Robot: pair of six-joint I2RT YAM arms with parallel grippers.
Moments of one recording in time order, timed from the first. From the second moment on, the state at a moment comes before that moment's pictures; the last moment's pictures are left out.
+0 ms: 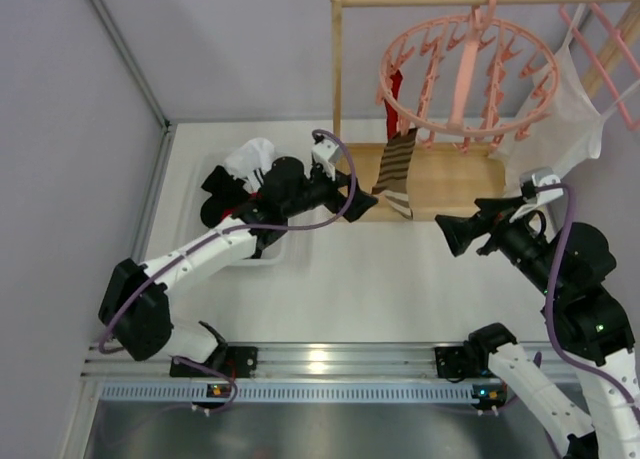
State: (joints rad) left arm -0.70 1.40 1.05 0.19 0.30 -0.26; right arm 0.36 0.52 1.06 -0.61 -0.15 0.20
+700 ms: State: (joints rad) left arm -0.75 1.75 1.27 0.29 0.18 -0.09; right arm 0.36 0.46 0.99 -0.54 -0.35 0.23
